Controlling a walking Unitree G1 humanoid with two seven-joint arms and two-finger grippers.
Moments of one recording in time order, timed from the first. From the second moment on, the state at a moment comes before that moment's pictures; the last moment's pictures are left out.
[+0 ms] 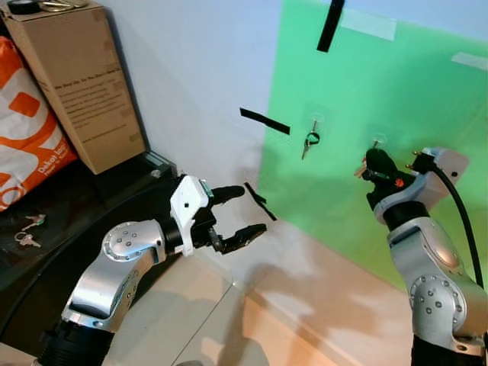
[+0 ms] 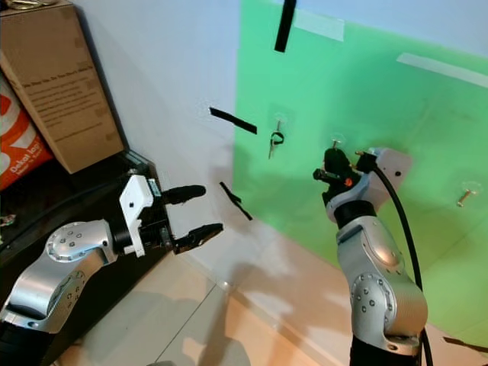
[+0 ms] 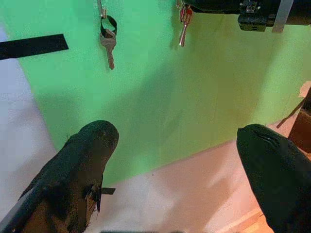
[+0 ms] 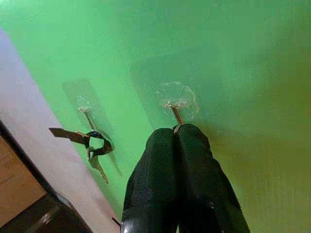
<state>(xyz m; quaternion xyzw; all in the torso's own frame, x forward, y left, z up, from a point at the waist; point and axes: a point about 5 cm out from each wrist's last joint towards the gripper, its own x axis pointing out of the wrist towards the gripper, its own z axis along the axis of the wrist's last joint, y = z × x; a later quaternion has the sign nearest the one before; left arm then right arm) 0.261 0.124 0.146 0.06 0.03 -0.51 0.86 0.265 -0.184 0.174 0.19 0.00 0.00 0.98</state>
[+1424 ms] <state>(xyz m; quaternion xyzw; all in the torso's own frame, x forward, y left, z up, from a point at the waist) 0.266 0.124 0.145 0.06 0.03 -0.50 0.86 0.268 -0.181 0.176 0.19 0.00 0.03 0.98</state>
